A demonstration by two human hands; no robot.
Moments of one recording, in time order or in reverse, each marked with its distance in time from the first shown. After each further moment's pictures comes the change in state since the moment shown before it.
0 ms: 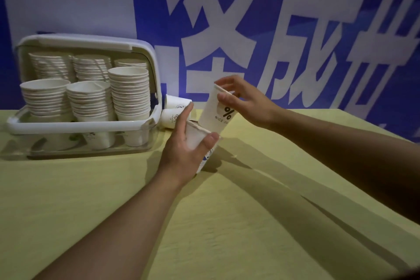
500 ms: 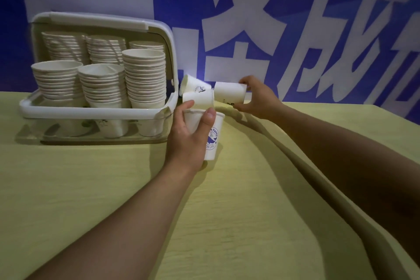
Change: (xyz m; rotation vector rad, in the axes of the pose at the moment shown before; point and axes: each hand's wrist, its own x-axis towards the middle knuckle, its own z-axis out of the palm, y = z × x) left_hand 0.019 -0.015 -0.005 -0.175 0.276 -0.137; right_hand 0.085 0.121 0.031 -0.408 0.125 0.099
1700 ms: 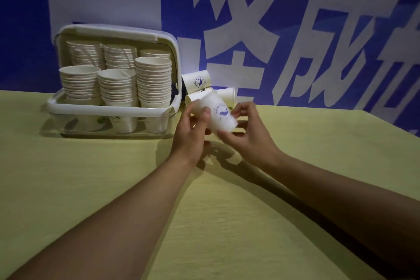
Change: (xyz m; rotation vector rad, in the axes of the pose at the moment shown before) left_hand -0.017 0.020 -0.002 -0.080 -0.107 -0.031; right_hand -0.156 -0.105 -0.026 0.668 -0.027 -0.023
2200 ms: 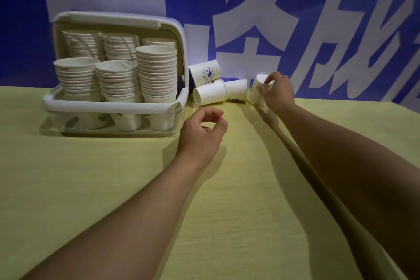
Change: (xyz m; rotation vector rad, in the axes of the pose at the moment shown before) left_hand 0.016 -0.021 -0.001 0.185 0.048 0.053; right_hand 0.160 0.118 -0.054 -0.507 0.404 0.225
